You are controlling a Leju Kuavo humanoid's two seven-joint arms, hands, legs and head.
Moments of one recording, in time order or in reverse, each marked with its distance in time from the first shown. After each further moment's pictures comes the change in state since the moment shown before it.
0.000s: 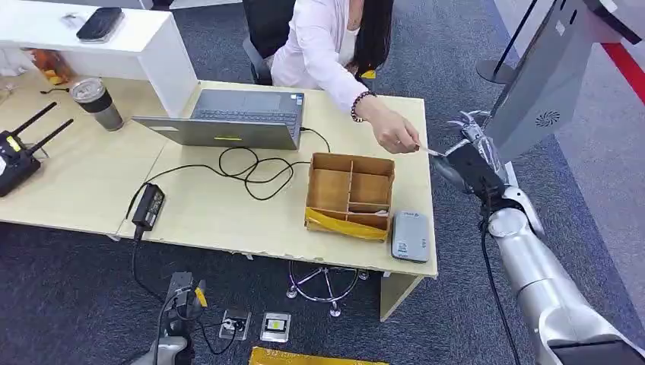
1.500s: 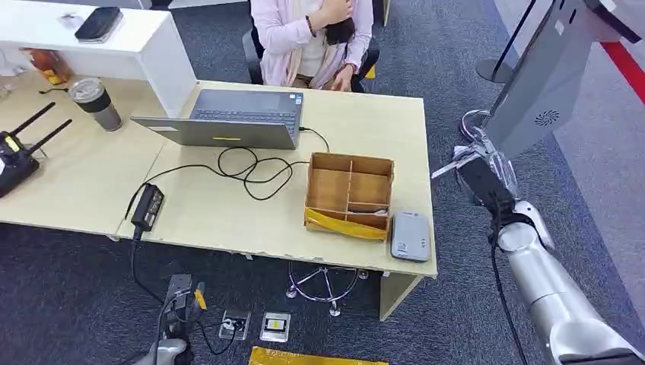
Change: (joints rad) left arm 0.011 0.001 0.002 0.000 0.003 0.017 -0.008; right arm 0.063 -0.077 0.053 -0.014 -0.079 -0.041 0.013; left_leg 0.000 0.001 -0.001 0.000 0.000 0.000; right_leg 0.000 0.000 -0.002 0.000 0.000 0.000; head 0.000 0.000
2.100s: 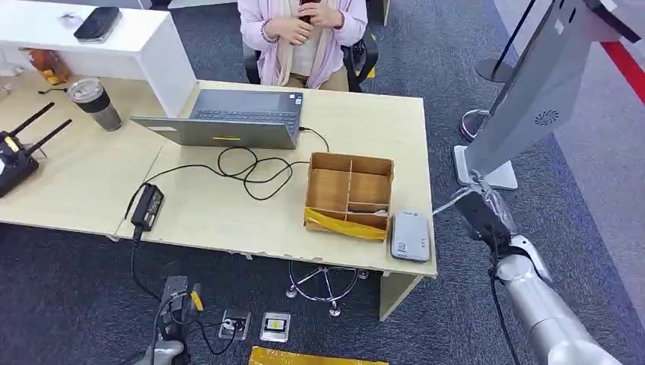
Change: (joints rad) left arm 0.005 0.010 0.002 0.000 0.003 0.020 -0.016; right arm 0.093 0.002 0.002 0.088 0.013 0.005 -0.012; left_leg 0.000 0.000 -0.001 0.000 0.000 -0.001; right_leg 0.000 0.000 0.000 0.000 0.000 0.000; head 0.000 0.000
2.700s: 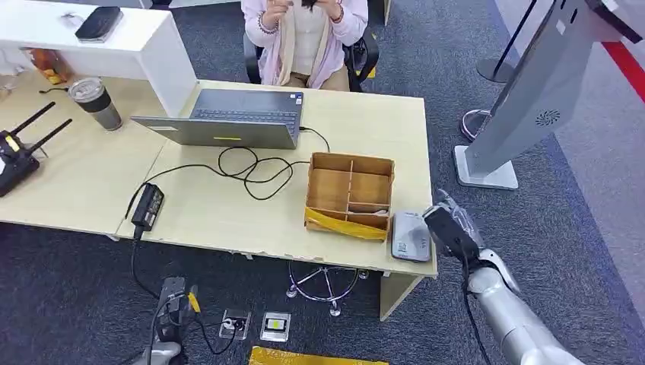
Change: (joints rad) left arm 0.009 0.011 0.000 0.000 -0.006 0.001 0.016; right arm 0.040 0.088 0.026 0.058 -0.002 0.021 0.003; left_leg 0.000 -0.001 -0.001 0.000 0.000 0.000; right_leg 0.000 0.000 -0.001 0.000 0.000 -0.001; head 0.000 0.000
